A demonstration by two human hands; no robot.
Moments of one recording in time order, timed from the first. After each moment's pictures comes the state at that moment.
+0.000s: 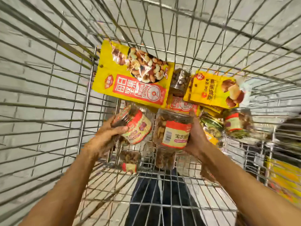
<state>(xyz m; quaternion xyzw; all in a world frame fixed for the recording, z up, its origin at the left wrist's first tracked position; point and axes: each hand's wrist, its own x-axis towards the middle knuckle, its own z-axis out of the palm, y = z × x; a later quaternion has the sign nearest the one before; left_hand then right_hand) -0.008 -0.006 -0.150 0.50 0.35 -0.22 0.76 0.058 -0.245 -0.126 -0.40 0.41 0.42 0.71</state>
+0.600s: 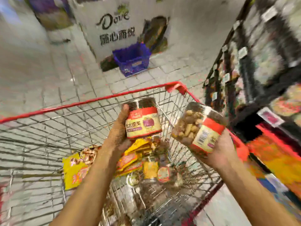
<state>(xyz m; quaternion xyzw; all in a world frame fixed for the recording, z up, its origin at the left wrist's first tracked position) 0.065 -0.235 0.197 0.41 0.01 -0.40 0.82 -0.061 -0.421 0.211 -0.31 0.24 -0.05 0.92</state>
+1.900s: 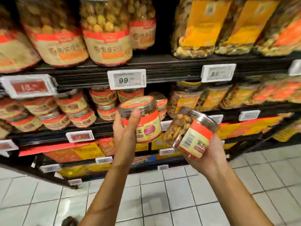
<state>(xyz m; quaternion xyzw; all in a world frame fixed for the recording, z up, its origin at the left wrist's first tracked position) -0.457 -0.724 0.160 0.43 -0.37 -0.52 0.64 -0.627 -0.687 0.172 -0.07 0.38 -0.59 0.71</state>
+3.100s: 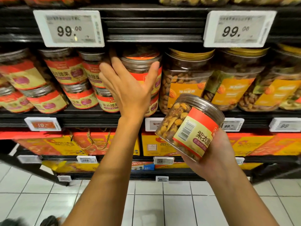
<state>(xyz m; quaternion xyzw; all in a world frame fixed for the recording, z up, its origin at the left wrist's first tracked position) -0.554 -0.831 0.119 0.65 -0.50 0.04 0.57 -0.694 -0.747 0.097 -0.06 0.37 -0.54 0.75</state>
